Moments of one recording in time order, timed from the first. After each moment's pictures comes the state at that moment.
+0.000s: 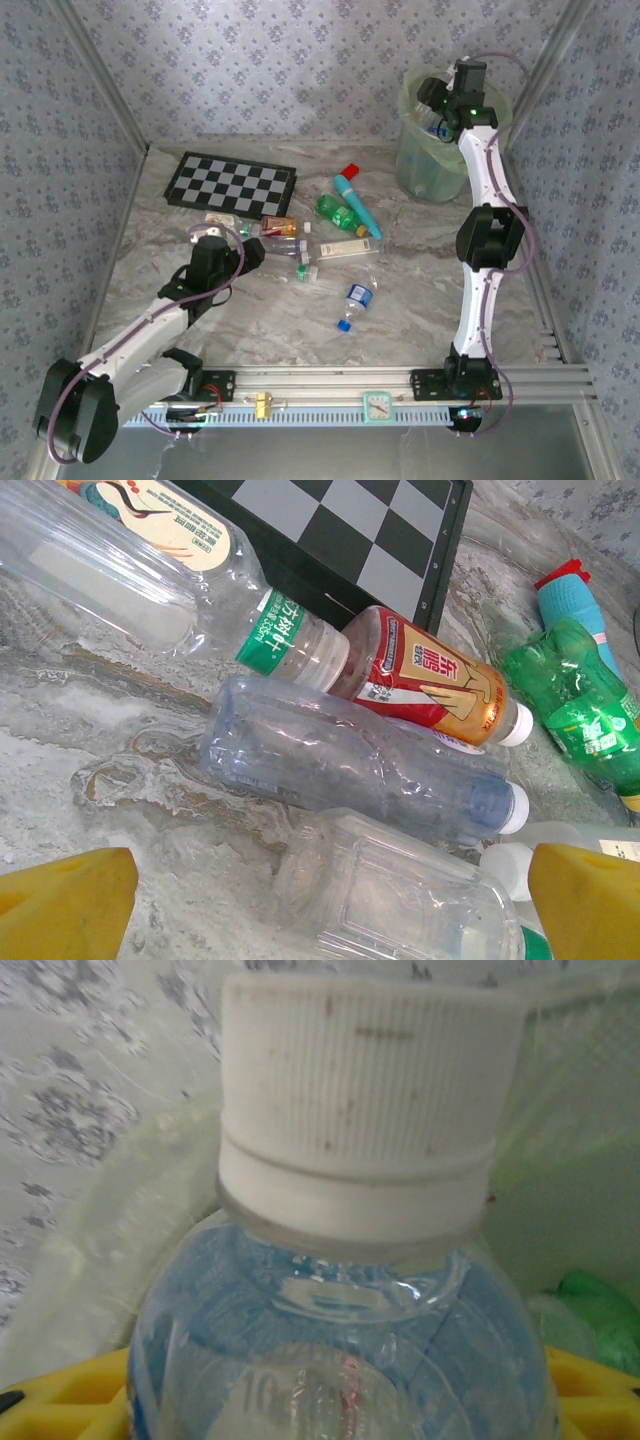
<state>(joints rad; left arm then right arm) -0.44 0.96 0.47 -0.12 -0.14 -0.73 0.00 2.27 2.38 -0.54 -0.09 0.45</state>
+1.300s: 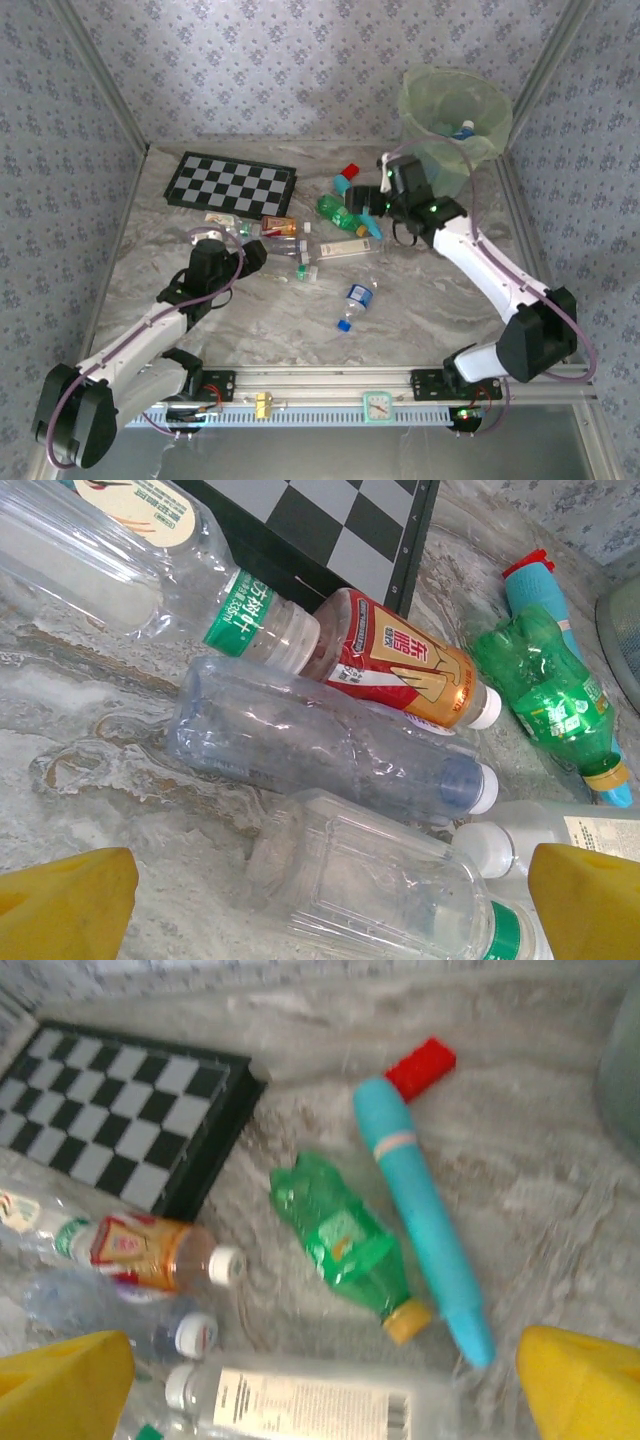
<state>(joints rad) -0.44 0.94 0.44 -0.08 -0.07 -0.75 0.51 1.39 1.19 -0.48 0.03 0.37</state>
